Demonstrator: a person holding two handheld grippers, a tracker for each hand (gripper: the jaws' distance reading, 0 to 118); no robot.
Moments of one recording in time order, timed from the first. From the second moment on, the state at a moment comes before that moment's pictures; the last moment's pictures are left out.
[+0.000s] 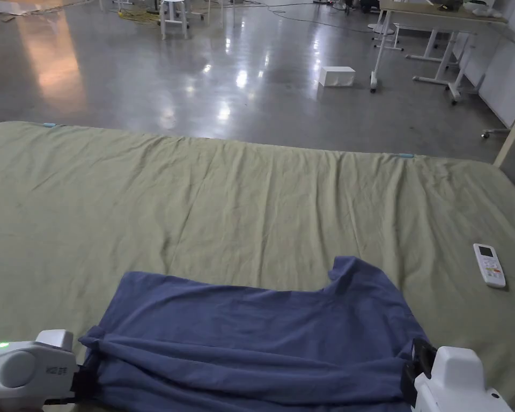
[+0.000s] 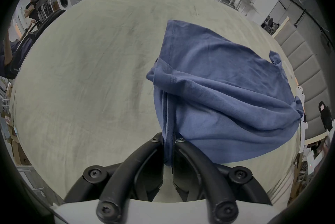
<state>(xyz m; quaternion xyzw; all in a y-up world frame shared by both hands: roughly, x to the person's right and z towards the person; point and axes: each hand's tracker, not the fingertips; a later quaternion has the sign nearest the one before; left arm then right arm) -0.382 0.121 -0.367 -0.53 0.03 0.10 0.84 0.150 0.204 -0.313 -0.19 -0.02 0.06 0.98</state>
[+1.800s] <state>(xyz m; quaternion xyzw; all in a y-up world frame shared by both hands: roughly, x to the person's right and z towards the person) -0.370 0.190 -0.337 -0.46 0.02 0.09 0.88 0.226 0.189 -0.356 -0.46 0.03 0.08 0.88</state>
